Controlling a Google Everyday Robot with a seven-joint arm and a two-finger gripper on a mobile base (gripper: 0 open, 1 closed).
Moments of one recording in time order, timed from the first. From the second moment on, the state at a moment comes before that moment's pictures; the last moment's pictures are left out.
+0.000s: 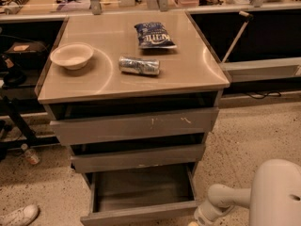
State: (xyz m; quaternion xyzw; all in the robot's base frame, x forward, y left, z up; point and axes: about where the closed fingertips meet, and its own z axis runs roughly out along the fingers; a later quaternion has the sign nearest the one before) arm 0.370 -0.183 0.181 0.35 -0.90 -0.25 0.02
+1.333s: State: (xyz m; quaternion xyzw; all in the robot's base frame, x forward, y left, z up) arm 0.378 -0.179 0.180 0.36 -0.90 -0.24 0.01
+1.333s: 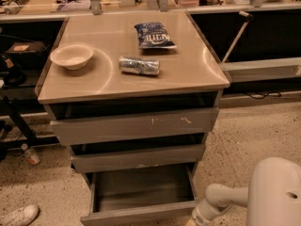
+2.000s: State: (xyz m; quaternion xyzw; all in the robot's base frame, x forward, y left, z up) arm 0.411 -0.165 0.183 0.38 -0.90 -0.23 -0.03
